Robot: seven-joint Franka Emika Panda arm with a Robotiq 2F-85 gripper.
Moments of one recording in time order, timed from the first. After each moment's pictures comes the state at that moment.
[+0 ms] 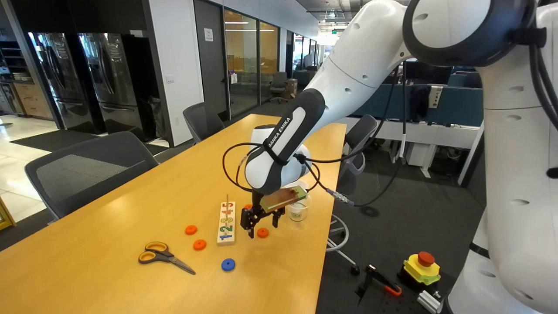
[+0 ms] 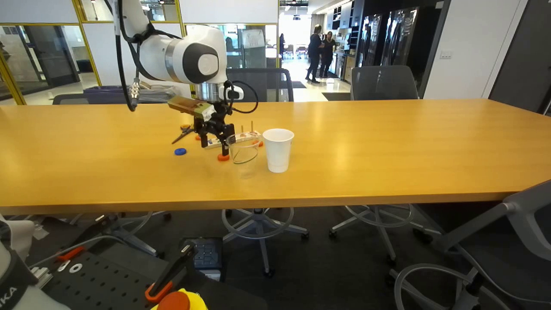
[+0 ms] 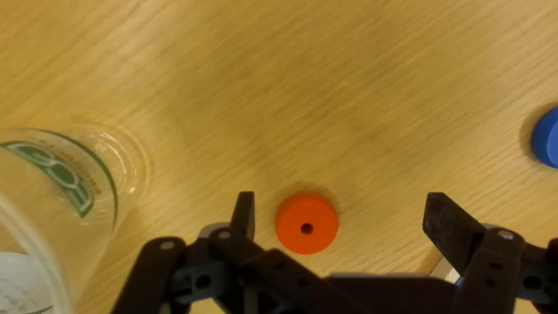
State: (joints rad) arm 0.06 0.33 0.02 -2.29 0.07 2.61 0.20
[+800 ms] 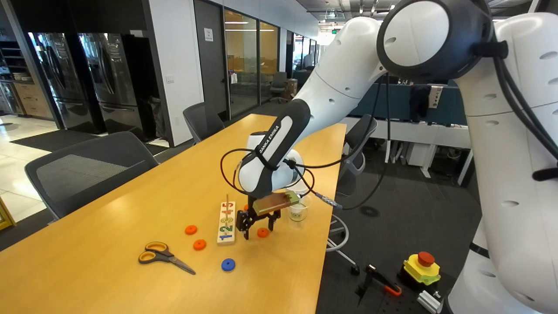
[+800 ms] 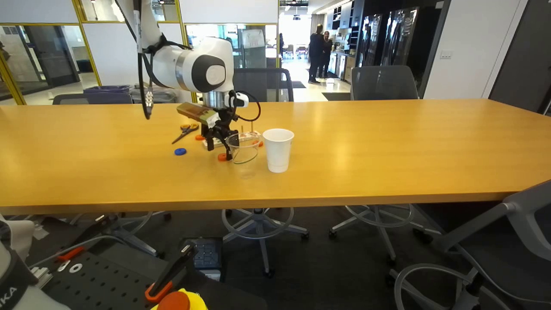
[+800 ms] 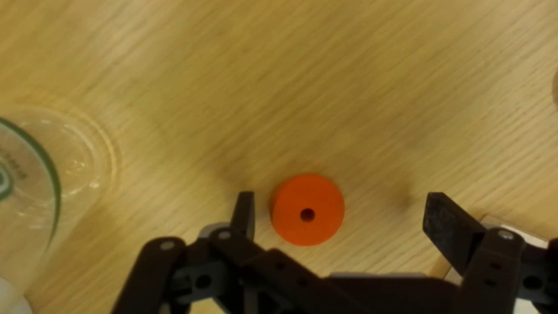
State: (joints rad) arm 0.06 0.43 0.02 -2.20 0.10 2.62 0.23
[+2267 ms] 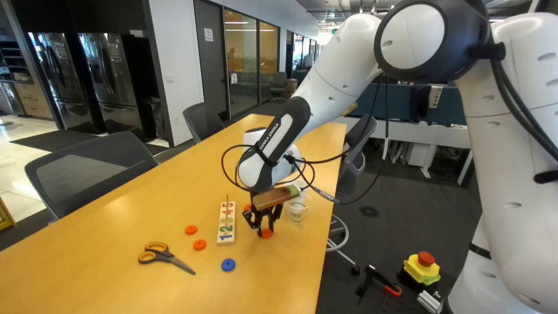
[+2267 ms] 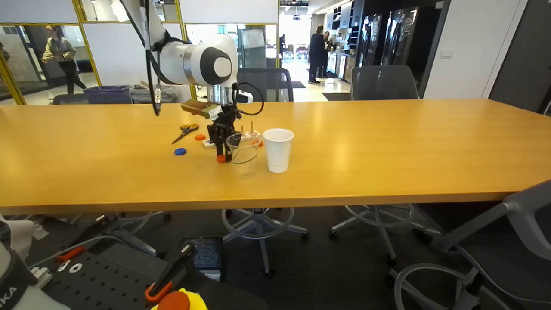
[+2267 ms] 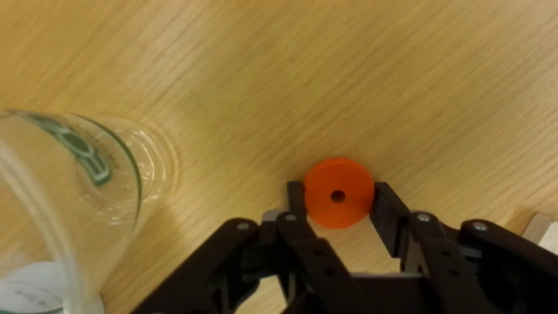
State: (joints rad) arm 0.09 0.44 -0.04 -2.14 0.01 2.47 0.34
